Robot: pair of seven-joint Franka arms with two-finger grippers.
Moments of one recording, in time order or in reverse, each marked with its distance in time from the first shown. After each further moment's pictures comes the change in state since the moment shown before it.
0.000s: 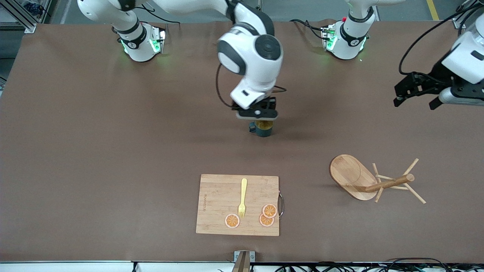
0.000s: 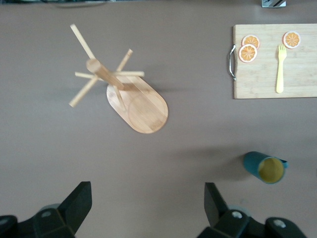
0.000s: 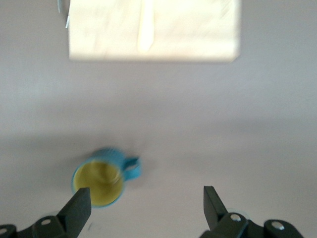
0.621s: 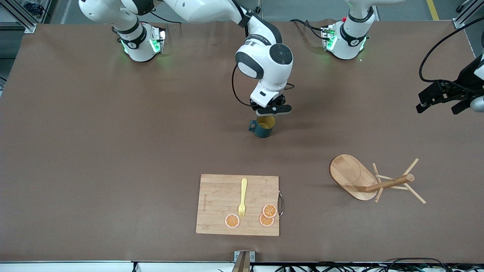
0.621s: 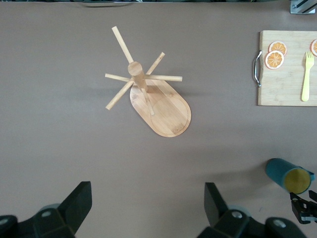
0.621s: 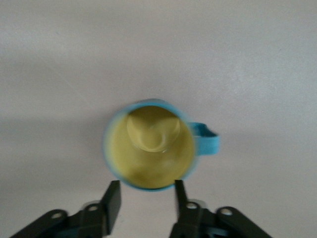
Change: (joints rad) left arm -0.002 0.024 0.139 -0.005 0.000 0.038 0.127; right arm 0.164 0.155 0.039 -0.127 0.004 0.266 0.058
